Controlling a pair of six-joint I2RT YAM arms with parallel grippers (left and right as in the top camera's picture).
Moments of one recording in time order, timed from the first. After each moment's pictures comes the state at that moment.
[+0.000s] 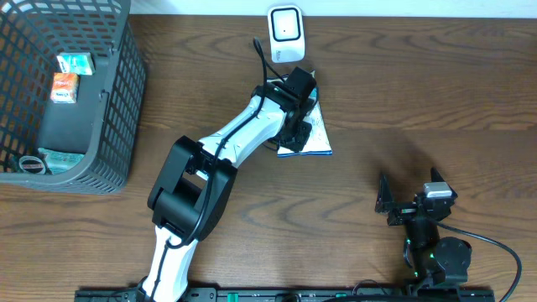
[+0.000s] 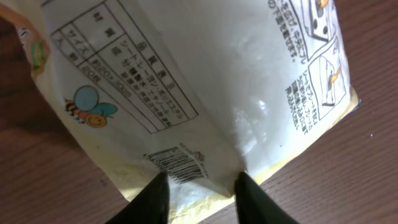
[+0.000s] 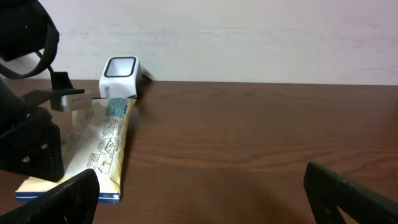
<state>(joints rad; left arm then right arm) -0.60 2.16 1.64 -0.84 0.15 -0.17 0.01 0.01 0.01 -0.07 -0.08 0.01</state>
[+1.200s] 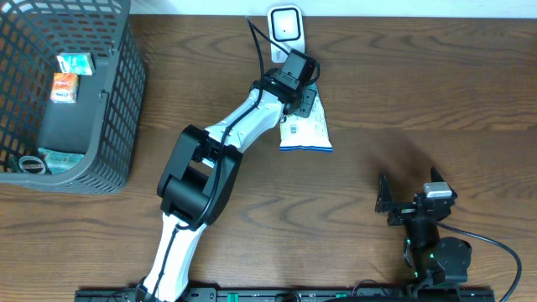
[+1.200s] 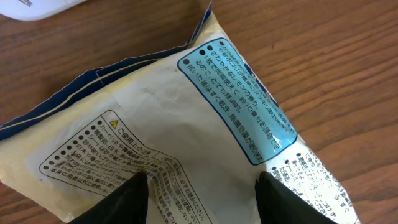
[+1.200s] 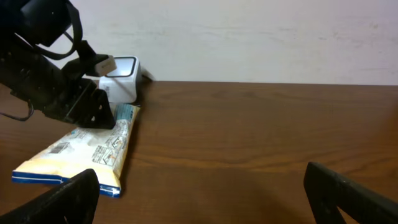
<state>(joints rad) -0.55 2.27 1.72 -0.44 0.00 -0.17 0.01 0.01 0.01 -0.07 -0.08 0.01</state>
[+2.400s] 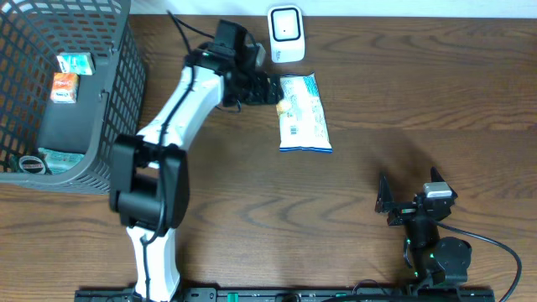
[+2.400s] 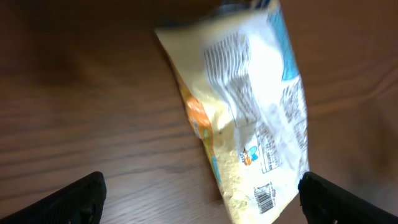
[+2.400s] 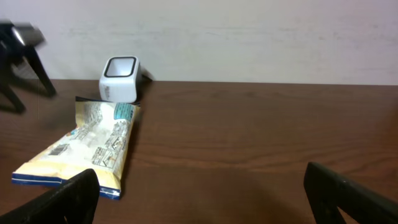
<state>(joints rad) -0.30 2.11 1.71 -0.77 0.41 -0.25 0.01 0.01 0.01 -0.07 -0.08 0.01</state>
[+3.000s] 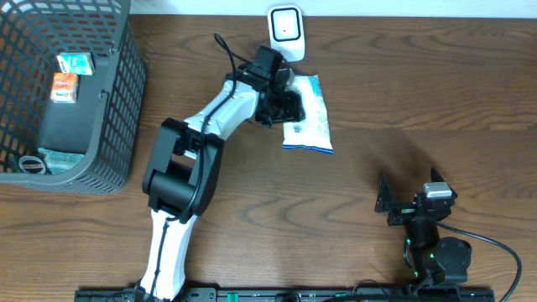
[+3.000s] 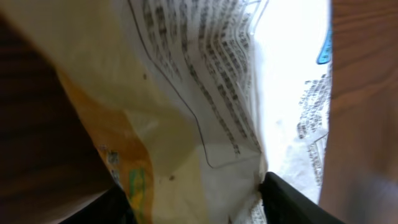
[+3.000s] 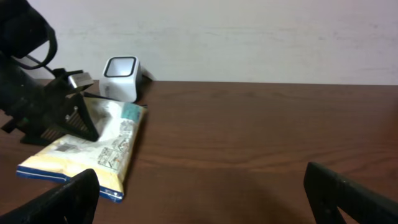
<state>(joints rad) -0.43 2.27 1.70 -0.60 0.47 -0.40 0.01 0.01 0.01 -0.07 -0.08 0.01</state>
